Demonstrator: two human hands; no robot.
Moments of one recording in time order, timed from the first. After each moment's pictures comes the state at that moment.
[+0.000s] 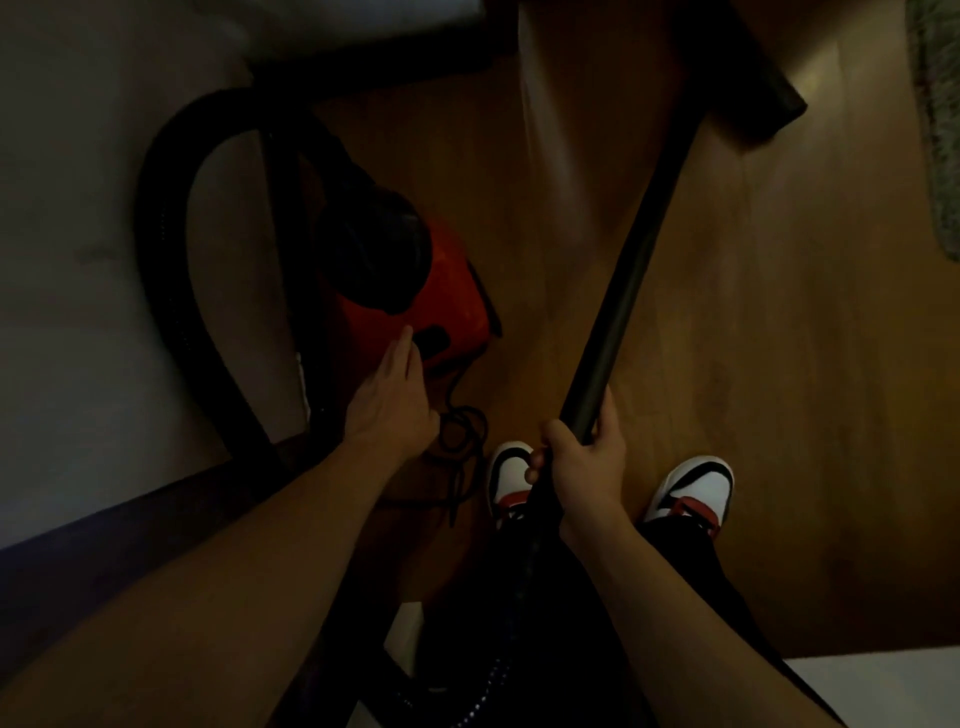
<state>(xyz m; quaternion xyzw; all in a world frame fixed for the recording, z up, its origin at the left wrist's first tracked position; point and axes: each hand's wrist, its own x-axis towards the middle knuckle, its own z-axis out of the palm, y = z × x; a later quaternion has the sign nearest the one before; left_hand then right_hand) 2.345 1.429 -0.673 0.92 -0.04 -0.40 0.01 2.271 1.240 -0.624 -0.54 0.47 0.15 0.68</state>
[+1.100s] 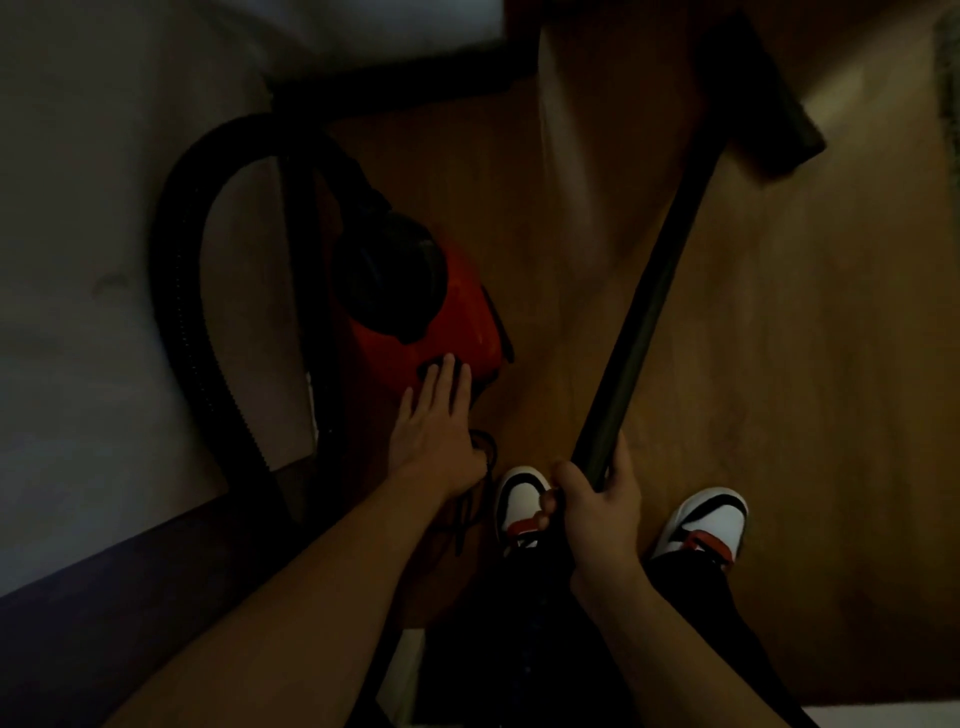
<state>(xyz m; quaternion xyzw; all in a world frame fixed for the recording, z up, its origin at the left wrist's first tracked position) 2.341 1.402 -0.685 0.90 -0.09 -0.42 -0.01 2.272 1.246 -0.618 -0.52 0.48 0.15 0.70</state>
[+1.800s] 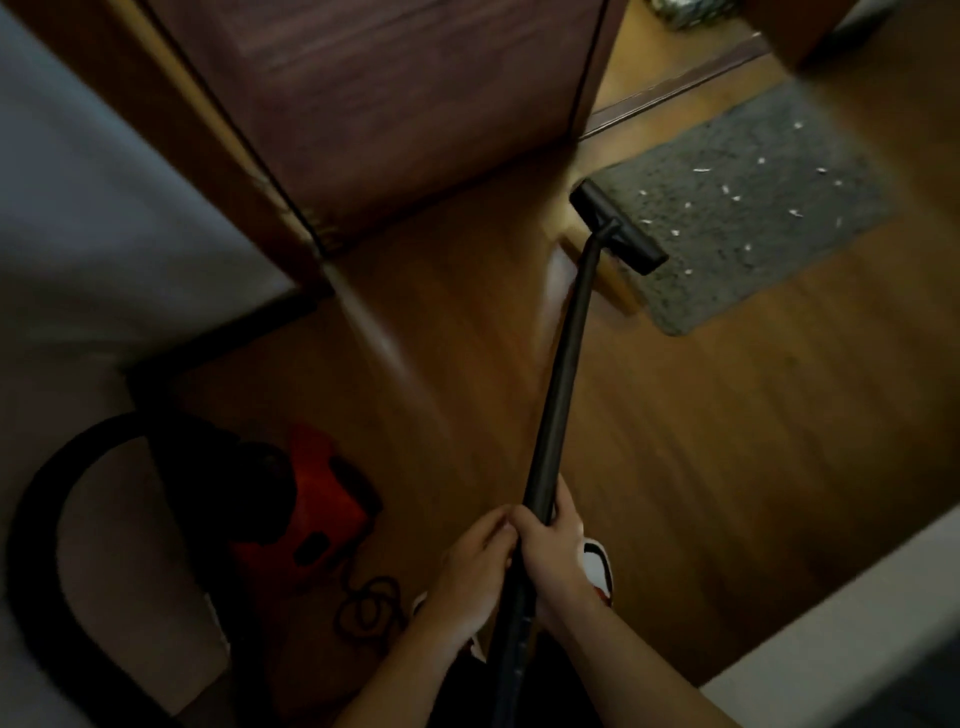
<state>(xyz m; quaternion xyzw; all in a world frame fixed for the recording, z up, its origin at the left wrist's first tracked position) 2.345 1.182 -0.515 0.71 0.13 -0.55 0.41 2.301 1.086 -0.534 -0.52 0.51 0.07 0.68</state>
